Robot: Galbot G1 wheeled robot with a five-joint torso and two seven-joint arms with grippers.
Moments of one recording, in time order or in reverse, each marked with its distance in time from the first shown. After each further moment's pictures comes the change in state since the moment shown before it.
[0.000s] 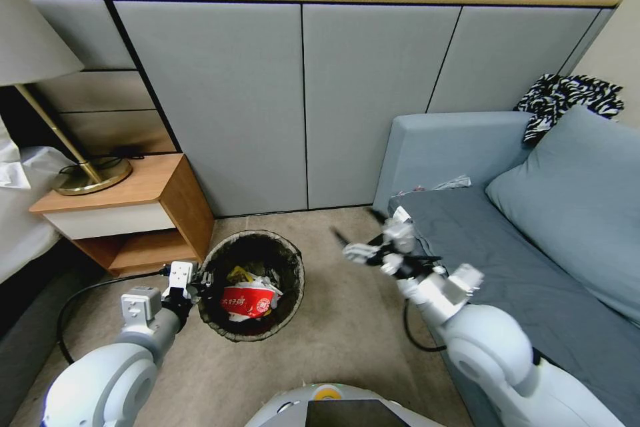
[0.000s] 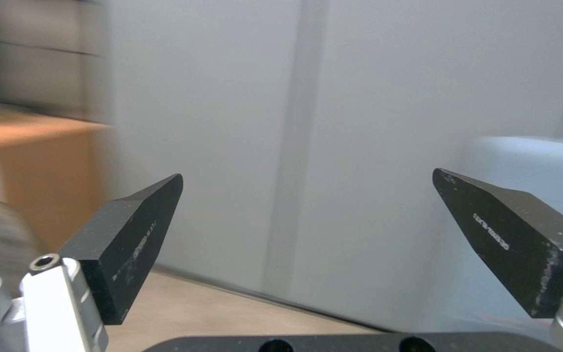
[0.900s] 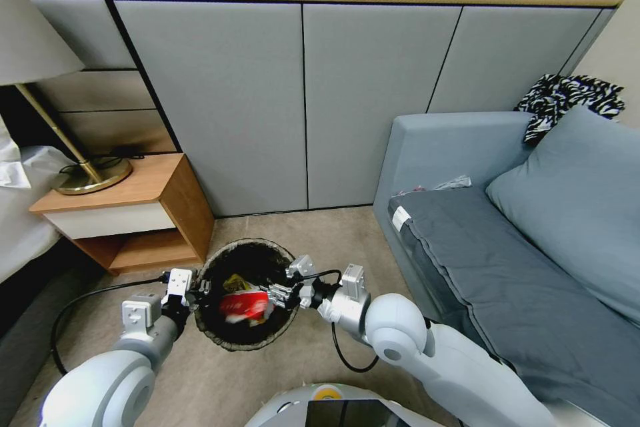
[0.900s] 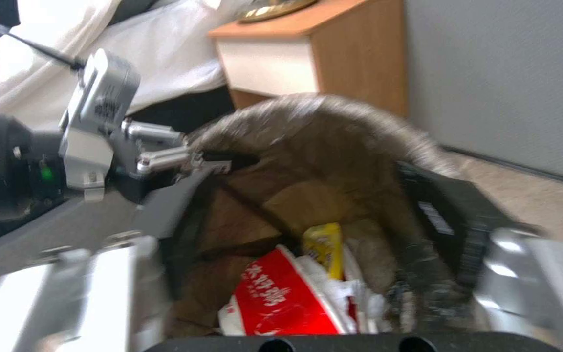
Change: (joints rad) left arm 0.089 0.004 -0.005 0.000 0.034 0.000 -0.002; right arm 0.689 -0.052 -0.756 -0.139 0.552 -0.384 0.032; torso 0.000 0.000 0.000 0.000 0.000
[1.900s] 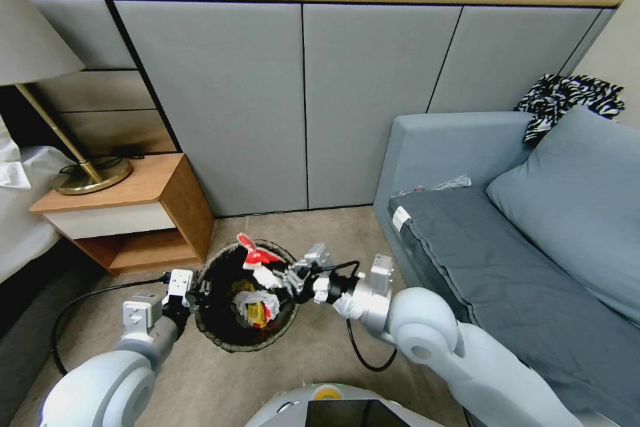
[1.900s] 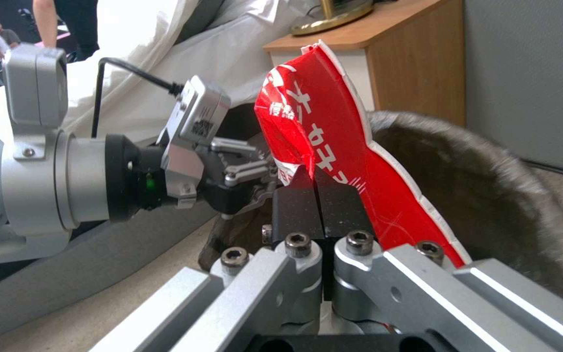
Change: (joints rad) left arm -0.002 -0.002 0.003 0.000 0.006 0.000 0.000; right arm 0.014 -0.008 -0.019 0.007 0.067 0.023 -0.093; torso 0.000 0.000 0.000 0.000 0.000
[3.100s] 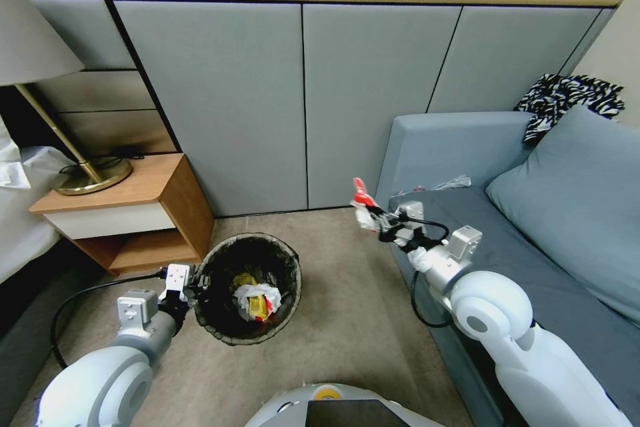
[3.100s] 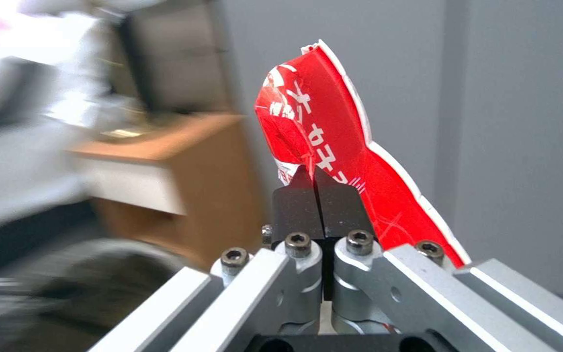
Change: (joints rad) left arm -0.003 0.001 -0.011 0.000 -0.018 0.000 -0.002; right arm -0.148 -0.043 0.481 0.127 0.019 -0.009 0.113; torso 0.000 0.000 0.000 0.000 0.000
